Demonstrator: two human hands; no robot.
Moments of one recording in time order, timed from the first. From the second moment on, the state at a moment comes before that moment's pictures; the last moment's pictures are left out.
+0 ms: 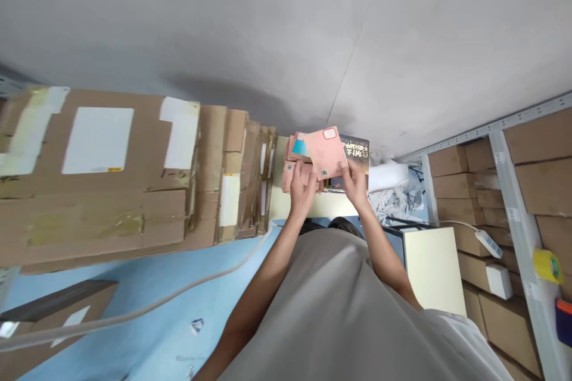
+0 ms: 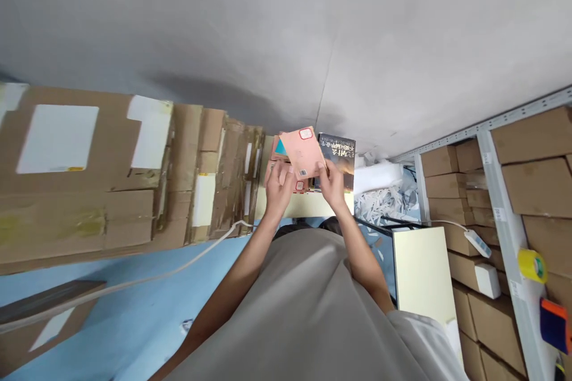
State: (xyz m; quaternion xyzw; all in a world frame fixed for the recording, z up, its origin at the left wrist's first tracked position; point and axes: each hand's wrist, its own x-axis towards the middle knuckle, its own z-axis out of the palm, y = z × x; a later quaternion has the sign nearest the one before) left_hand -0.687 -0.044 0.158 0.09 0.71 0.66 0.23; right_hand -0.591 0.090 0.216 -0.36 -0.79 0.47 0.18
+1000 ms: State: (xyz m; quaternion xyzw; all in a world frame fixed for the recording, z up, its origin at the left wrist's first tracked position) left_hand -0.141 0.081 0.209 0.50 0.40 0.40 0.65; right_hand -0.048 0.017 0.214 -0.70 -0.27 0.34 0.56
